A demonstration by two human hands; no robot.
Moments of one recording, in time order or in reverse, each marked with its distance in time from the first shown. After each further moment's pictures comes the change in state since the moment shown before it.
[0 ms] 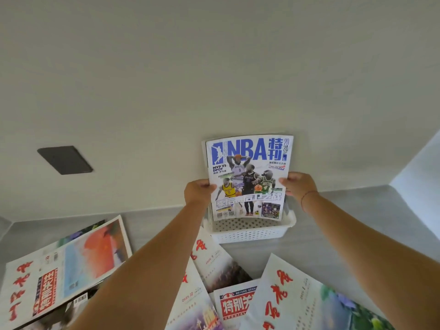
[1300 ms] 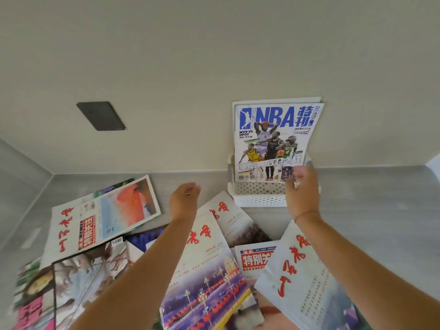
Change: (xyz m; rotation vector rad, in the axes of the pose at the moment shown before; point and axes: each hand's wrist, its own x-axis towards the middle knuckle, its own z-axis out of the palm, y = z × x) left_hand -0.064 -0.100 -0.094 0.065 0.201 0.014; right_hand -0.110 0.023 0.071 -0.183 0.266 -0.297
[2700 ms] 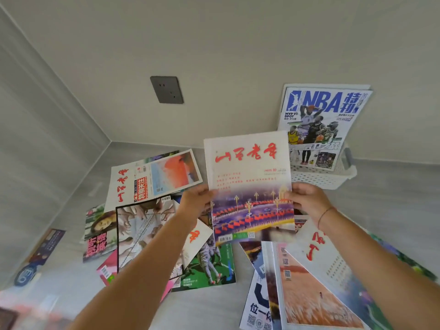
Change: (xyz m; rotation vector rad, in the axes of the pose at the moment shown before) left_hand -0.073 -0.050 -0.121 -0.289 -0.281 -0.129; right_hand -0.093 -0.012 0.012 0.323 -0.649 0.299
